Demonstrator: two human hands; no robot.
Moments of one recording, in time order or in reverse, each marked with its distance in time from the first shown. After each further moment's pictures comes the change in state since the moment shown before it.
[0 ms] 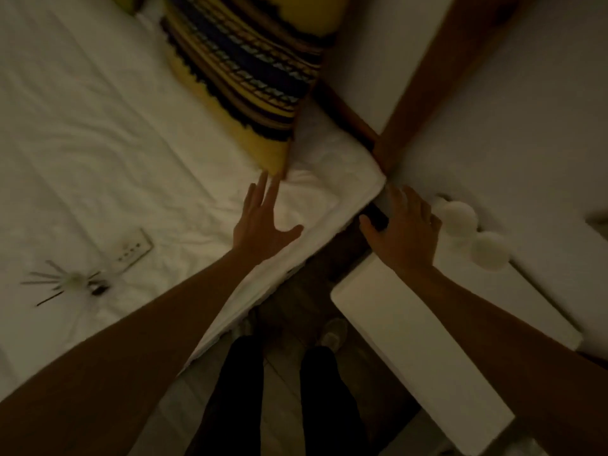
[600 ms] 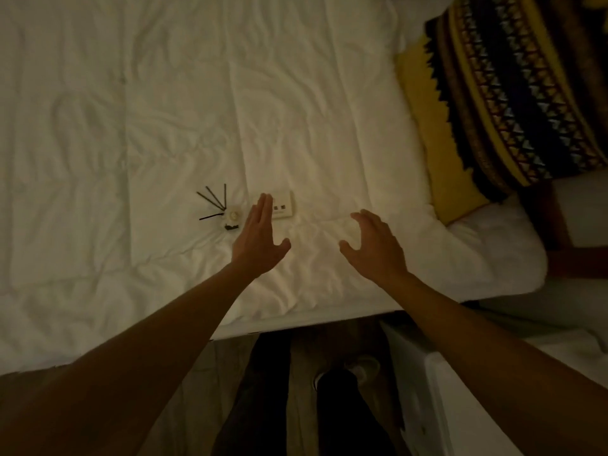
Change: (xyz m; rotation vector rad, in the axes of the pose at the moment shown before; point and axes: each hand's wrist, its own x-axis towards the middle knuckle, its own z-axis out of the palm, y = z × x) left_hand -0.122 -0.253 -0.091 -0.131 0.118 -0.558; right_hand -0.027 -0.294 0.128 0.058 -0.577 -0.531
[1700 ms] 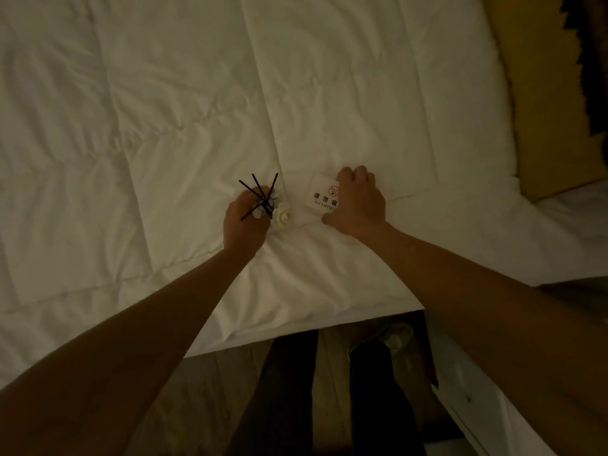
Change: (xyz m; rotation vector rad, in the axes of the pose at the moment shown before) left_hand 0.065 -0.121 -0.010 -0.586 0.122 -0.139; right_hand 0.114 -0.100 0.095 -0.216 -0.067 0.066
